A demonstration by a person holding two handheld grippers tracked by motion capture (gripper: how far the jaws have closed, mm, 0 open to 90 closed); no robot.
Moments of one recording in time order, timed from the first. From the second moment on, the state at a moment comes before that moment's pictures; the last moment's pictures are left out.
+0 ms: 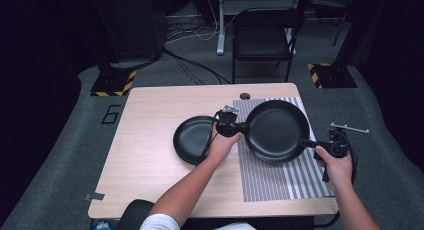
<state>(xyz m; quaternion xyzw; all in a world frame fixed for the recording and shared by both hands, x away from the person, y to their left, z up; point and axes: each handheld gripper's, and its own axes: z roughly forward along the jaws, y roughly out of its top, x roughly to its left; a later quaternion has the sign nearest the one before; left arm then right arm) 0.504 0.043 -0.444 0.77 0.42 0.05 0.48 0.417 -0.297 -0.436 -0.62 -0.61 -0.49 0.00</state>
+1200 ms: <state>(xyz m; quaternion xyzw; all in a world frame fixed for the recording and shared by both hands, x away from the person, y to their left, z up) 0.515 0.027 -0.474 0.77 0.43 0.03 0.47 0.424 -0.310 -0.464 -0.65 -0.59 -0.48 0.01</state>
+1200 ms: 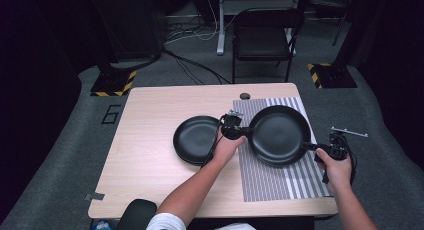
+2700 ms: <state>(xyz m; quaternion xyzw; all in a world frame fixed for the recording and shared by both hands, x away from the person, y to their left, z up) 0.529 0.013 -0.499 0.77 0.46 0.03 0.44 0.447 -0.317 -0.493 -0.68 -0.58 -0.45 0.03</state>
